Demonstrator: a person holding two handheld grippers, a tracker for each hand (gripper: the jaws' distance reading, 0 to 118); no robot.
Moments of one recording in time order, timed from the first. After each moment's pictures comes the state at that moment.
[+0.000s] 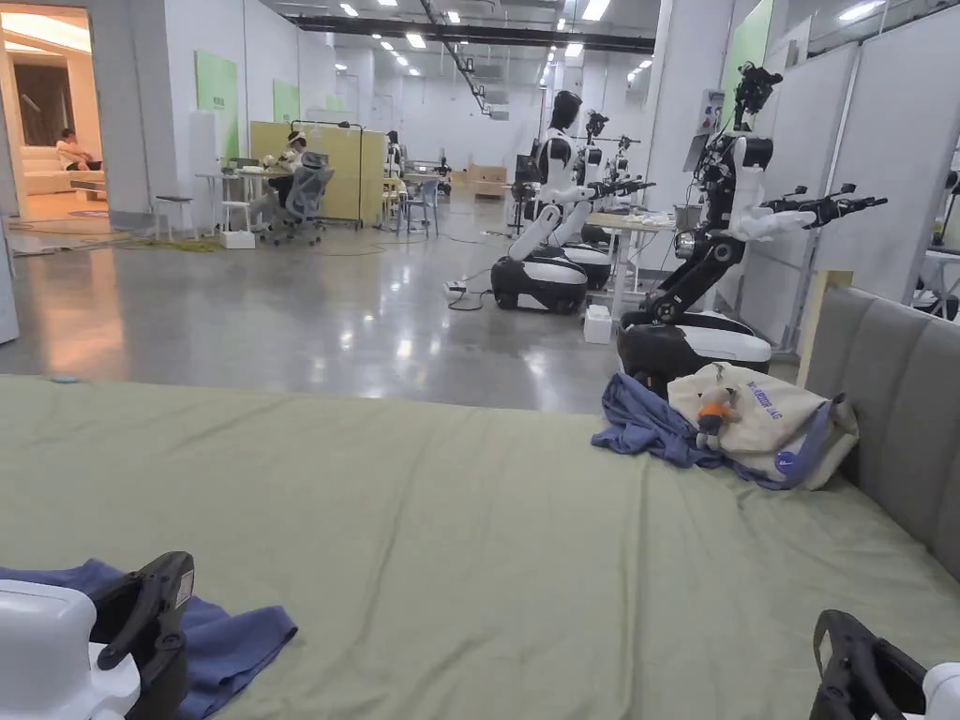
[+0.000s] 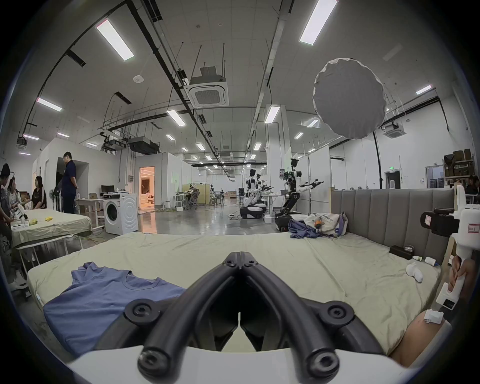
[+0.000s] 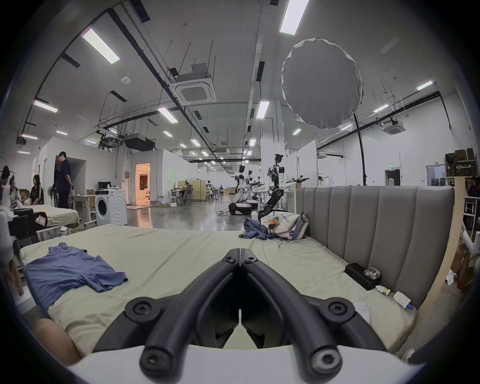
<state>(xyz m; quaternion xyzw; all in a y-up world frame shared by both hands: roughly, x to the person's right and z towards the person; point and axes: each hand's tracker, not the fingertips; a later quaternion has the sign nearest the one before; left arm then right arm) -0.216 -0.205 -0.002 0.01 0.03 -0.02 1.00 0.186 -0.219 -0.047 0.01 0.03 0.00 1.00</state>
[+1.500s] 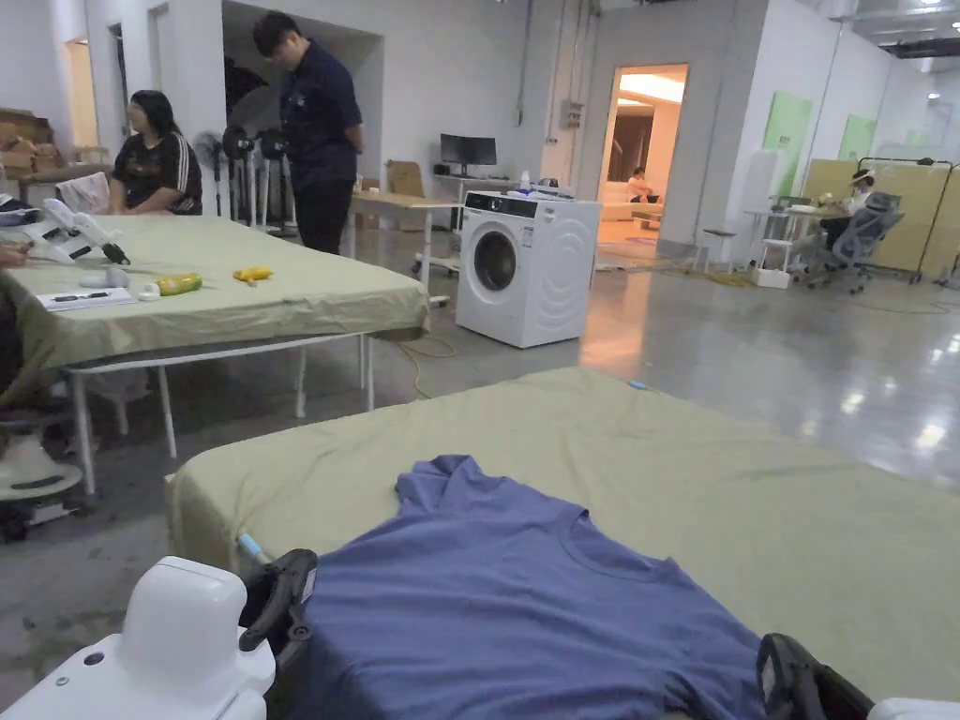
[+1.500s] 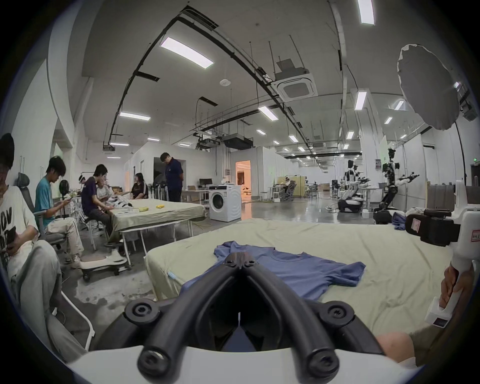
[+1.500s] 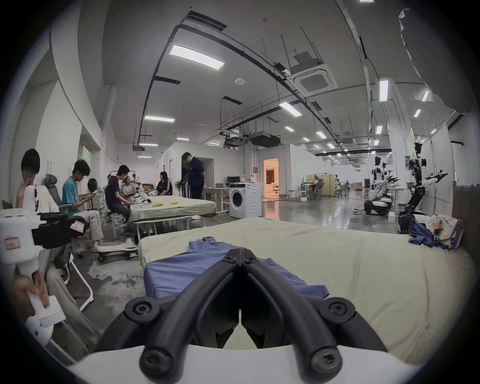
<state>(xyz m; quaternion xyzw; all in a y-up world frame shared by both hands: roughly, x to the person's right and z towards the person) -0.391 -0.212 0.215 -0.02 0.34 -0.01 0.94 -0.151 -0.222 -0.019 -0.01 0.45 0.00 0.89</state>
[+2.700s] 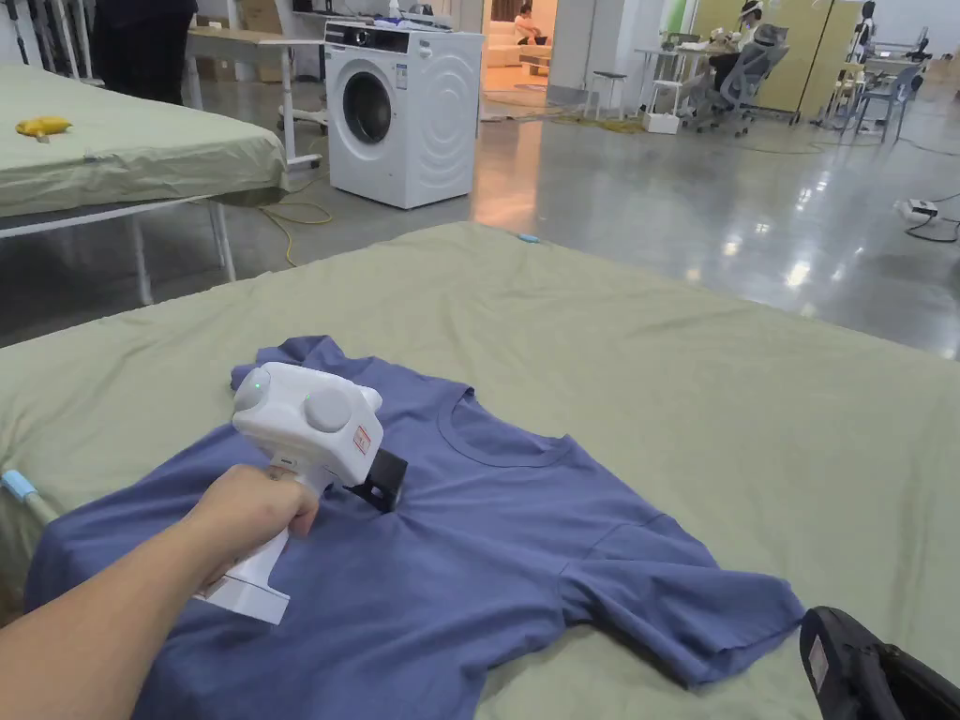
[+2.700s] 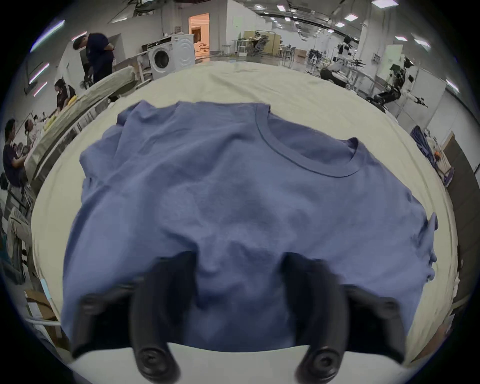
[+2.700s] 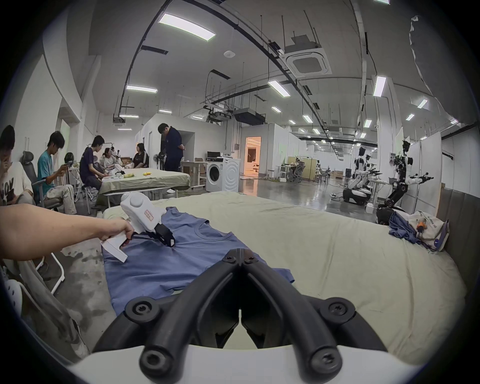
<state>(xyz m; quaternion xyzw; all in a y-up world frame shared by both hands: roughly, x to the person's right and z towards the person) -0.663 -0.357 -0.206 -0.47 0.18 0.10 0.86 -0.149 -0.265 -0.111 -0.07 0.38 0.07 0.92</state>
